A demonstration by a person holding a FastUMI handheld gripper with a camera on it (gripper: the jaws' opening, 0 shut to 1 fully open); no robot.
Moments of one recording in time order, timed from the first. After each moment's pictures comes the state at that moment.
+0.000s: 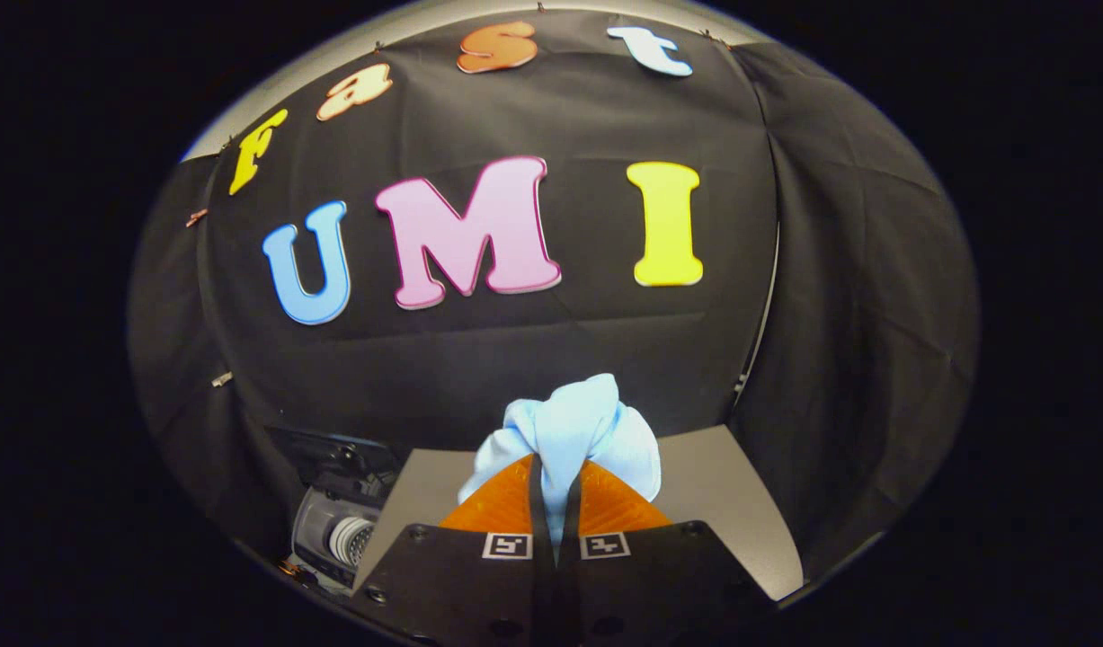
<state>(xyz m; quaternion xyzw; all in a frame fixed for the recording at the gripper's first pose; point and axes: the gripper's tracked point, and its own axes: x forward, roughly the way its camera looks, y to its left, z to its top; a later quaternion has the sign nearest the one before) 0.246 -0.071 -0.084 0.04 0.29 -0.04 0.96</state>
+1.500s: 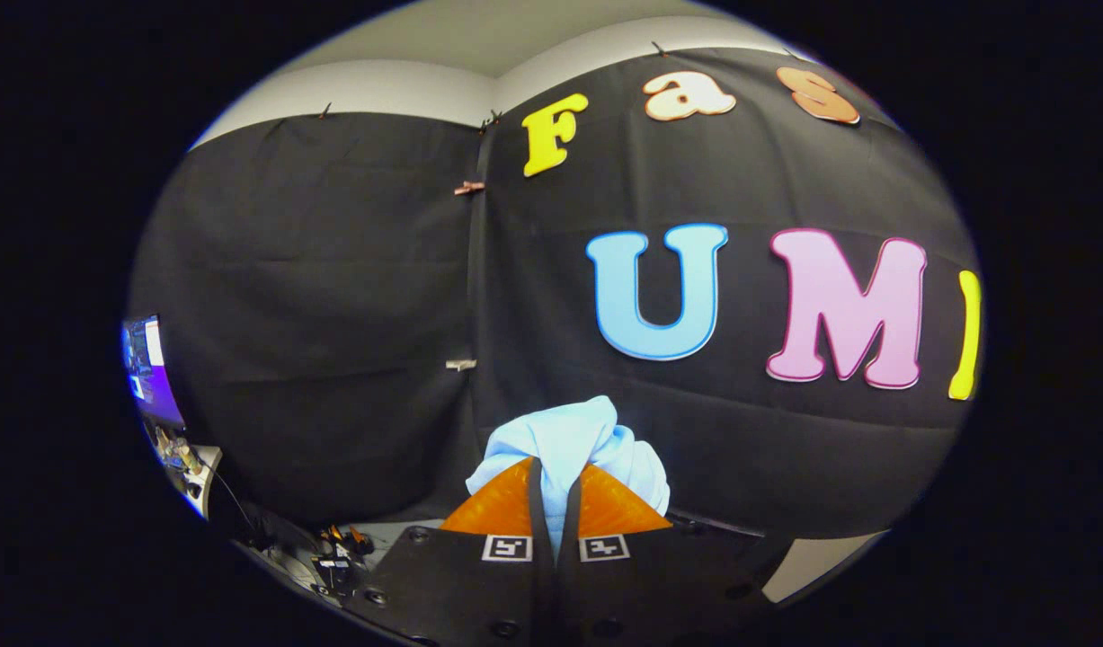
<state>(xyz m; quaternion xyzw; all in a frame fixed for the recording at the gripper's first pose) 0.231 0.350 -0.114 0.03 0.23 0.37 0.90</state>
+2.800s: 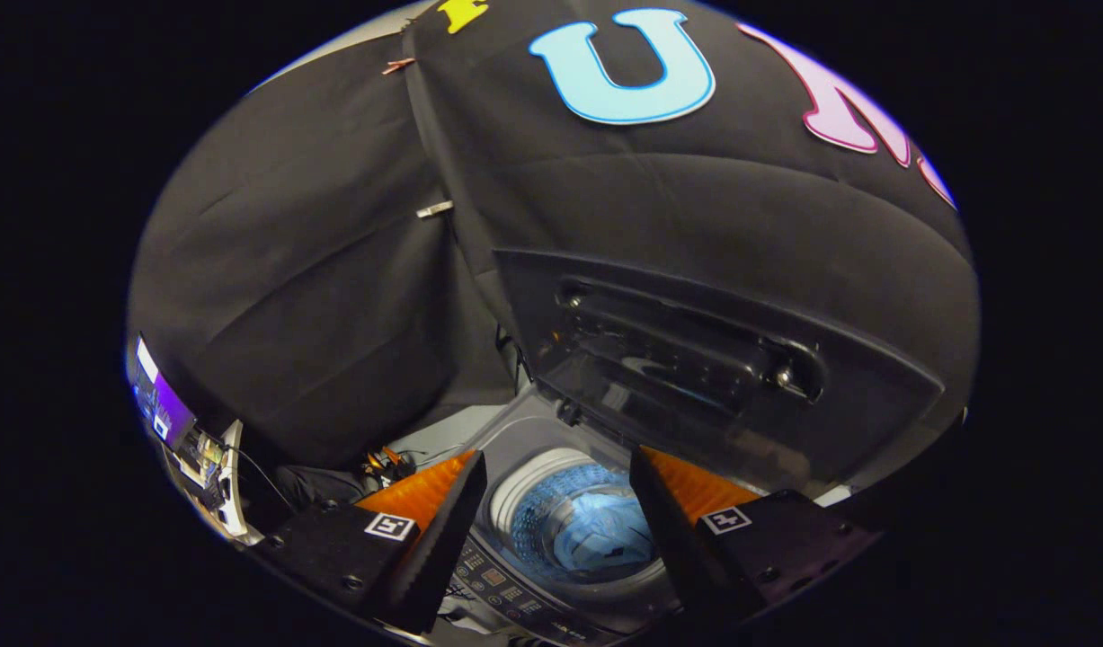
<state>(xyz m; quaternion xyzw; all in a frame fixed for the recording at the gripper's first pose) 0.214 0.361 -0.332 0.04 0.46 0.38 0.80</state>
